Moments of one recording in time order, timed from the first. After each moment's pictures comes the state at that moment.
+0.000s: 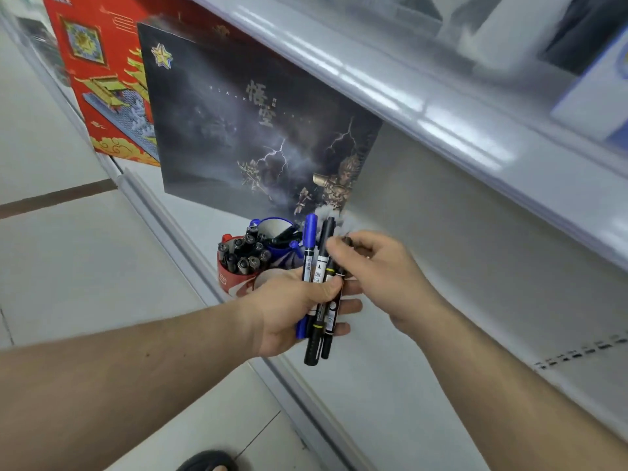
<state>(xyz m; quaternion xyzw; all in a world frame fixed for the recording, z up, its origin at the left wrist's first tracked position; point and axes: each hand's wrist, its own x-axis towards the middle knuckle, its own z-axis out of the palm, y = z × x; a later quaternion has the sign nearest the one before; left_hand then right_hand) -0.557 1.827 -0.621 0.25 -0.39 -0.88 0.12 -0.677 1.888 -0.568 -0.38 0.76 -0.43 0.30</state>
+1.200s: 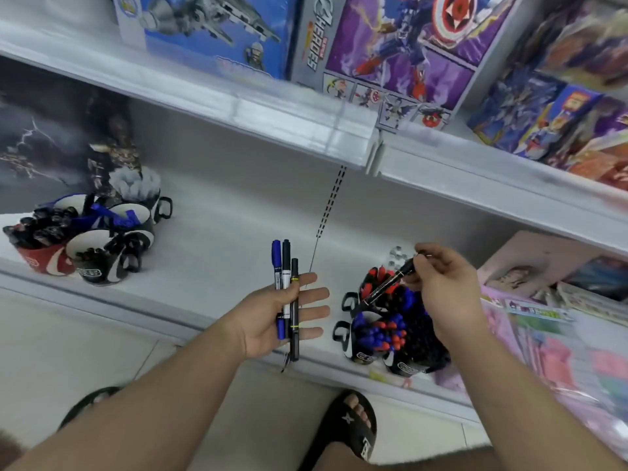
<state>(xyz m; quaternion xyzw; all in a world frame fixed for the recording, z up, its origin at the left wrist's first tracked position) -0.575 2.120 -0.610 0.17 -0.39 -0.89 -0.14 -0.669 2.336 -0.533 -0.02 0.79 -0.61 -0.05</state>
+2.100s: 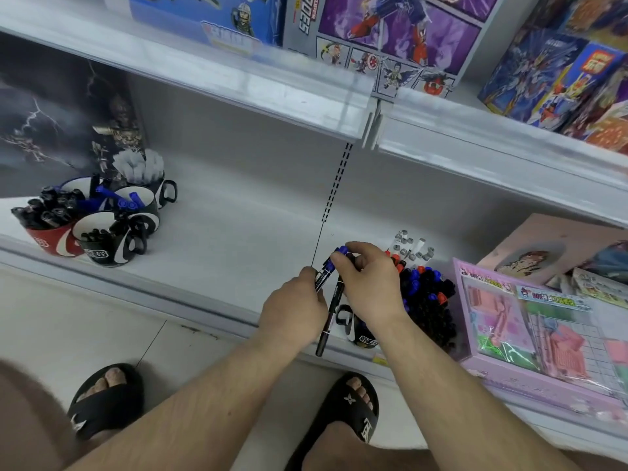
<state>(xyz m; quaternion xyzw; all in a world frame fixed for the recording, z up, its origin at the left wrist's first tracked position) -0.580 2.176 -0.615 0.20 -0.92 -0.34 0.03 -0.648 2.275 -0.584 -0.11 0.86 -0.49 0.04</state>
